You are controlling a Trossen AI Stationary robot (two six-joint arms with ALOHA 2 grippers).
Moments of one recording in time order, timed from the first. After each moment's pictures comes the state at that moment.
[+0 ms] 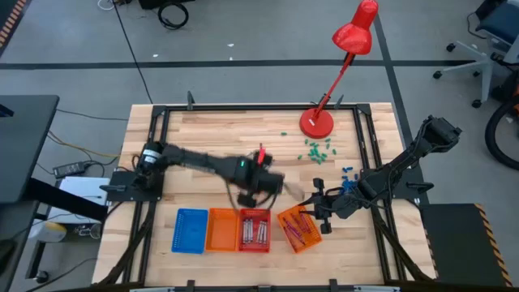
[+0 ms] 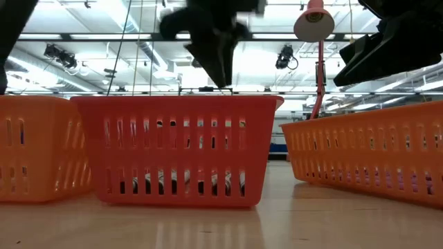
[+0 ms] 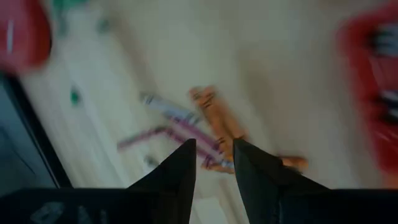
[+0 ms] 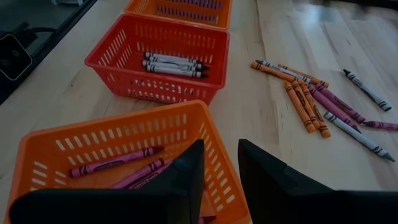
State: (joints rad) left arm -0.17 2.02 1.86 -1.14 -0.36 0.30; right arm 0.58 1.26 0.50 0.15 0.47 0.18
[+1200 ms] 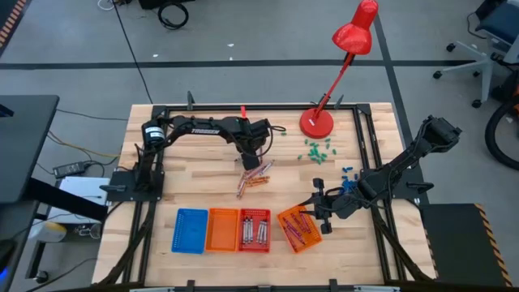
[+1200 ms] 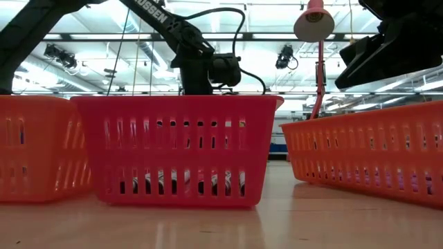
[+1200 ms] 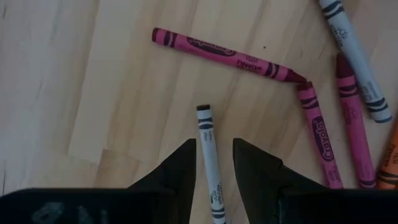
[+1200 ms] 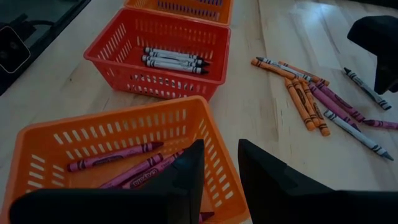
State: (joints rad) left arm 0.32 2.03 1.47 -0.76 -0.06 0.01; right arm 0.58 1.26 0.50 0.13 0.47 0.17
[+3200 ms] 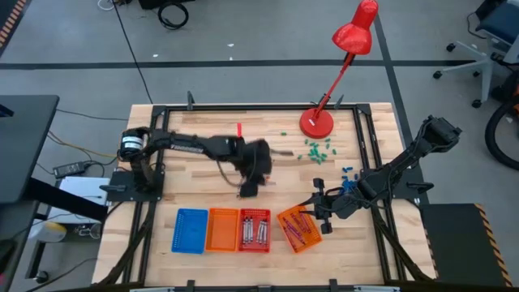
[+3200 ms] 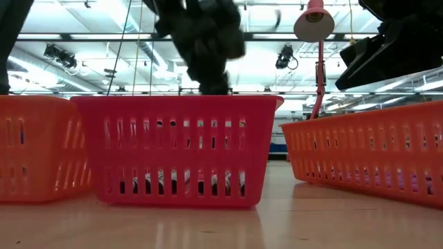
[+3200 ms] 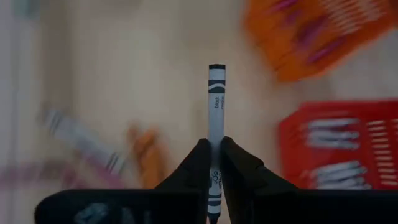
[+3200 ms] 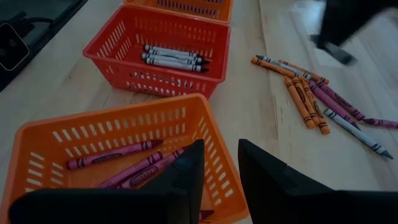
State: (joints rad) left arm 0.08 1.82 1.36 -0.54 0.29 0.10; right arm 0.58 1.26 0.50 0.13 0.47 0.17
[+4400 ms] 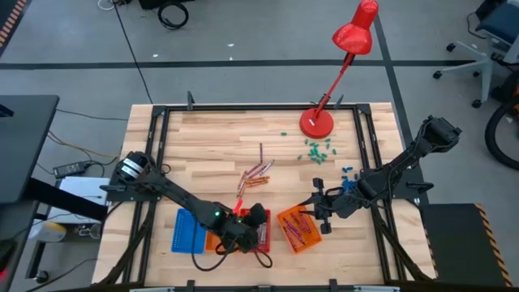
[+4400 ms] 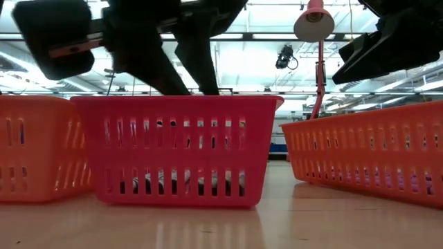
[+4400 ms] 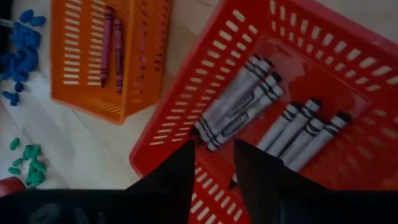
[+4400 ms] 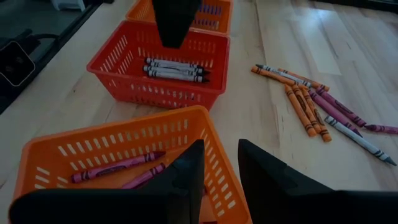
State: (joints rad) left arm -0.50 1.90 1.36 -0.49 -0.34 0.62; right arm 0.58 1.26 0.50 0.16 0.47 0.18
